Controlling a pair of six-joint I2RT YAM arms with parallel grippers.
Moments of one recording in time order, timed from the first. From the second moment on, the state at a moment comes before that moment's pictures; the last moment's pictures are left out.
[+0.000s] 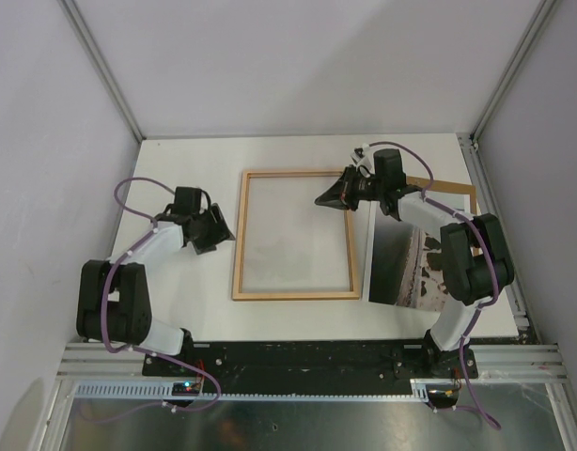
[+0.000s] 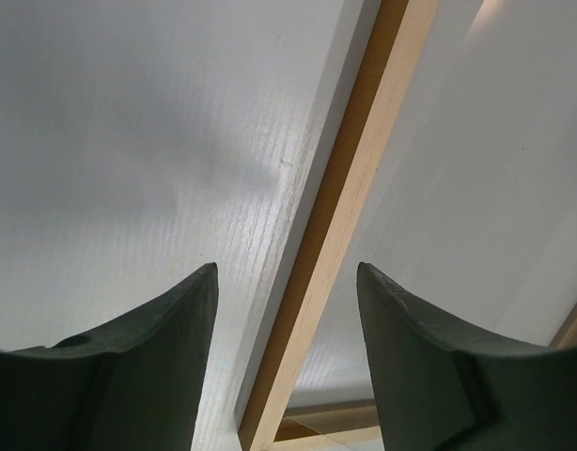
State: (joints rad) left arm -0.10 1.45 0.84 -0.41 0.14 -0.55; right arm 0.31 1.78 1.17 0.09 -0.83 0.93
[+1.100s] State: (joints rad) left arm -0.15 1.54 0.84 -0.41 0.07 -0.56; right arm 0.31 1.83 1.14 0.22 -0.87 0.97
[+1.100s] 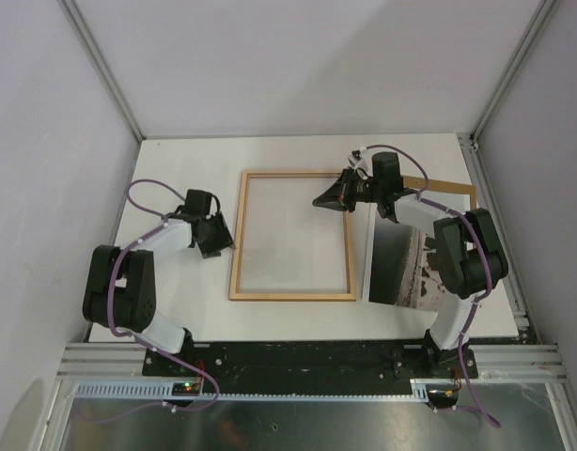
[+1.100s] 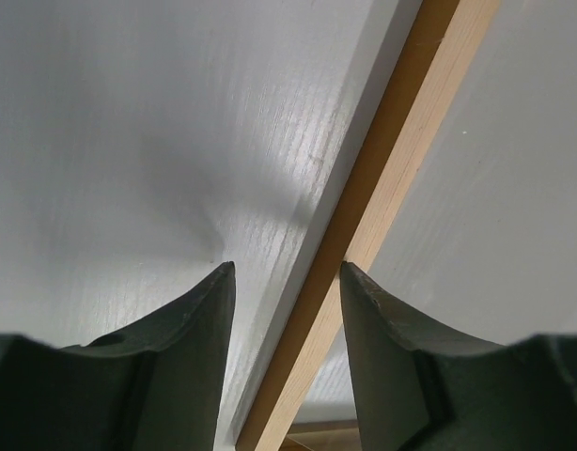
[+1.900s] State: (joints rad) left arm -0.17 1.55 0.85 -0.41 0.06 -0.57; right arm 0.30 1.88 1.14 0.26 -0.90 0.99
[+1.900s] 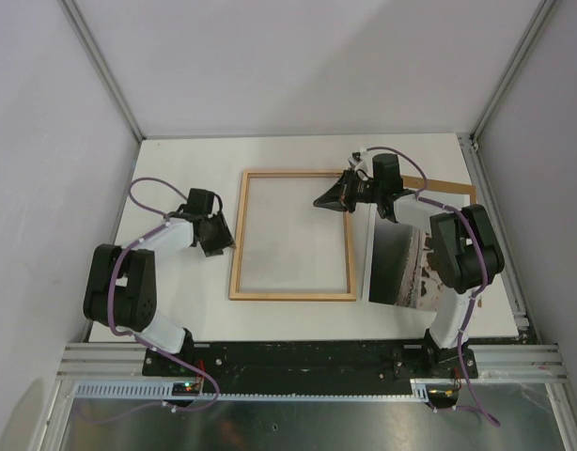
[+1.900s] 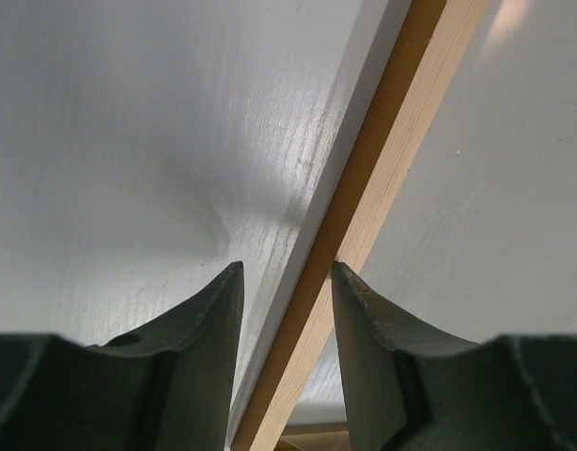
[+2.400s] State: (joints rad) left arm -0.17 1.55 0.85 -0.41 0.05 -0.57; right arm 0.29 1.91 1.14 0.29 -0.91 1.00
